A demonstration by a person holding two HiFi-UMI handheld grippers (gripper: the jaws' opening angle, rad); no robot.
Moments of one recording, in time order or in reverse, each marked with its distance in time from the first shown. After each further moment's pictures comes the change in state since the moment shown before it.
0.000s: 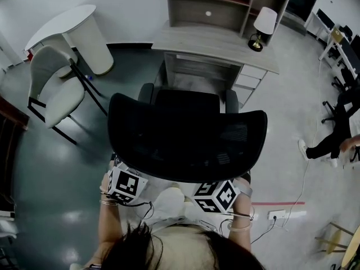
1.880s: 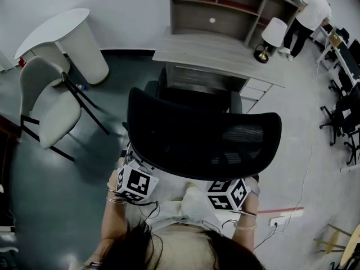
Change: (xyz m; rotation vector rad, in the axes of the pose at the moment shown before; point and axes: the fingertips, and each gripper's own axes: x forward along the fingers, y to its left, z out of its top) left arm 0.093 0.101 0.000 0.020 -0.085 -0.063; right arm 0.098 -0.036 0.073 0.073 0.055 -0.054
